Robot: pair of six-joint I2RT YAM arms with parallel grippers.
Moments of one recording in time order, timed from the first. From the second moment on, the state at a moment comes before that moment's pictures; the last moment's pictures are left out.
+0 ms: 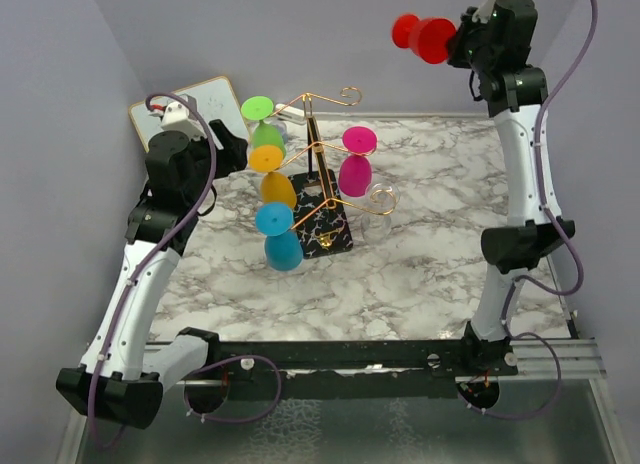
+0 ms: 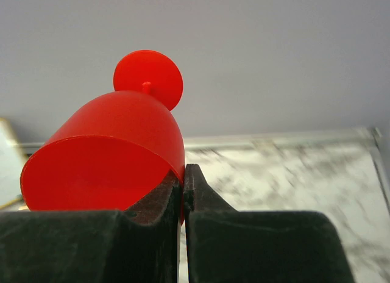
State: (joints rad) left arm -0.21 1.02 1.20 -0.35 -0.03 -0.42; right arm 0.21 1.93 2.51 -0.66 0.05 0.15
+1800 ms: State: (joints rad) left arm -0.21 1.21 1.32 -0.54 -0.15 -0.39; right arm -0.05 2.08 2.05 -0.98 0.08 0.17
